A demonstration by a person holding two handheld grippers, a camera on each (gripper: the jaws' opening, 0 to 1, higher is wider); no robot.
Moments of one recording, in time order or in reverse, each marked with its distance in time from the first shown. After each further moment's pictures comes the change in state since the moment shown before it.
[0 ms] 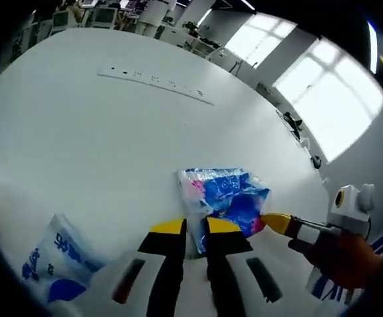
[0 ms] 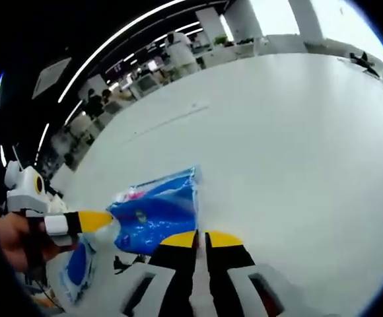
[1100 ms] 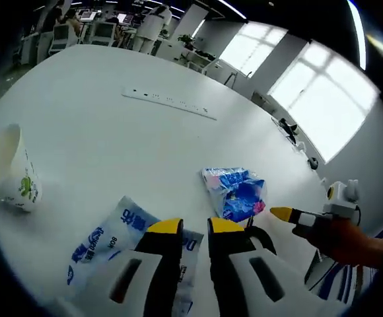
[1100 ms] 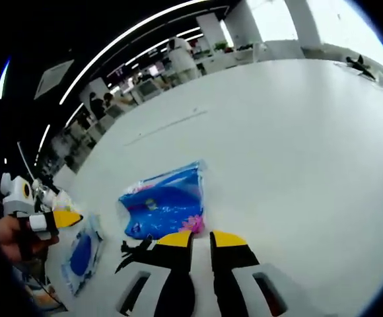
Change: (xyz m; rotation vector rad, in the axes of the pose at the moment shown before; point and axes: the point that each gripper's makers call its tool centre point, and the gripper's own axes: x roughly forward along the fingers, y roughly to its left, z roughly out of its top) left arm -0.085 0.037 -0.008 0.041 -0.088 -0.004; right arm -0.028 0.003 -0.013 -0.022 -0.023 0.006
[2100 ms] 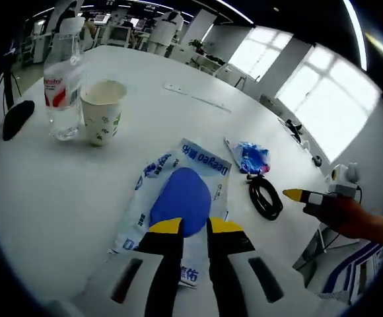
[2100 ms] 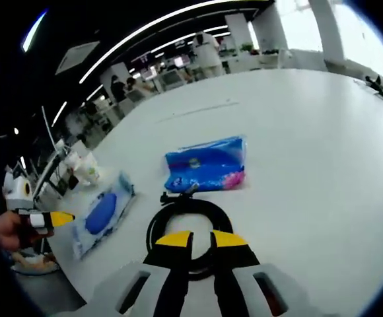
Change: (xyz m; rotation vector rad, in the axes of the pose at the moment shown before) left arm -0.107 0.047 -0.081 -0.030 -0.029 0.054; right arm -0.046 0.048 -0.056 -0.137 0.027 0.075
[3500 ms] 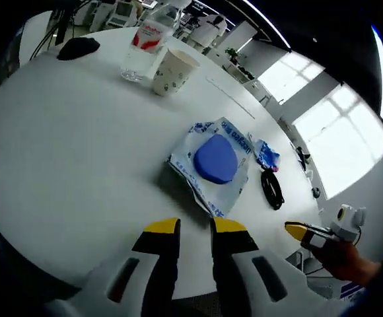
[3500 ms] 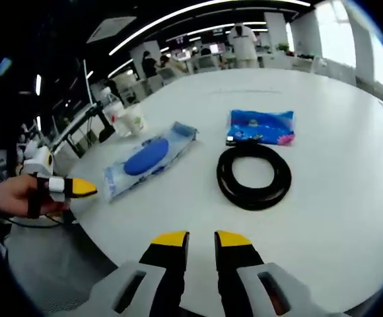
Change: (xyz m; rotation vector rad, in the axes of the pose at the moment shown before) left arm -0.036 0.033 -0.062 -0.295 -0.039 0.029; right arm -0.038 0.067 -0.079 -0.175 0.084 0.092
